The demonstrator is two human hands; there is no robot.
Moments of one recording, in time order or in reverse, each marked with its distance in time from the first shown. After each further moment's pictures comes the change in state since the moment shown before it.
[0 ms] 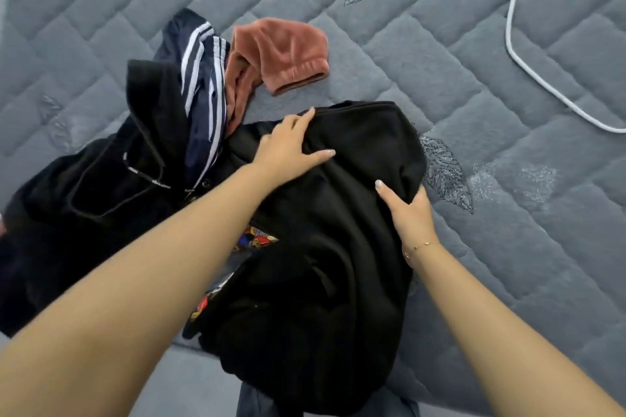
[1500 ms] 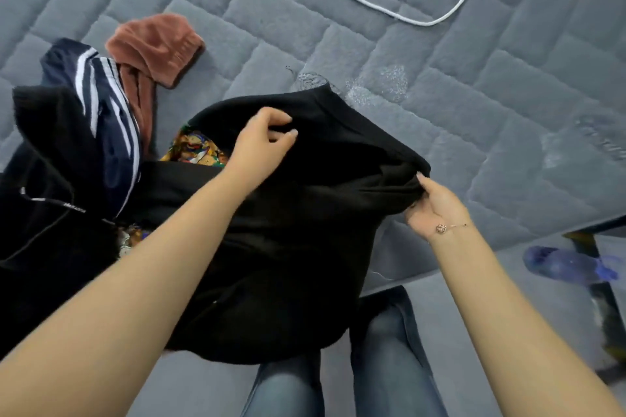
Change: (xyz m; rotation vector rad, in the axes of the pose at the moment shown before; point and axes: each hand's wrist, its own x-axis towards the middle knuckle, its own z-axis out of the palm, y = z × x) left_hand -0.112 0.114 0.028 -0.598 -0.053 0.164; right_hand -0.145 0.018 -0.147 0.767 0.354 0.309
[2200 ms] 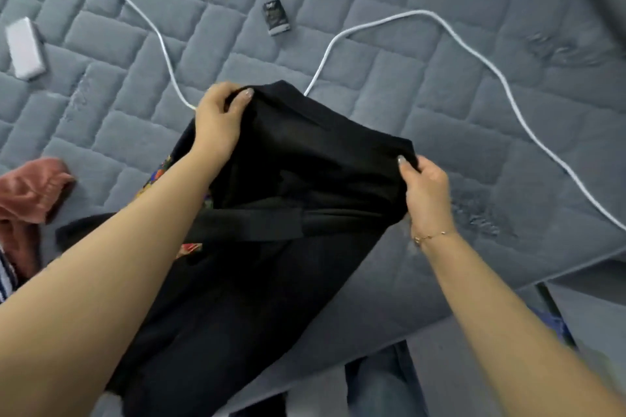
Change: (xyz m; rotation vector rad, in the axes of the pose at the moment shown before) left_hand 0.192 0.255 0.182 0.089 0.246 0.189; right_hand 0.094 -0.311 -0.083 -0.450 -0.017 -0.533
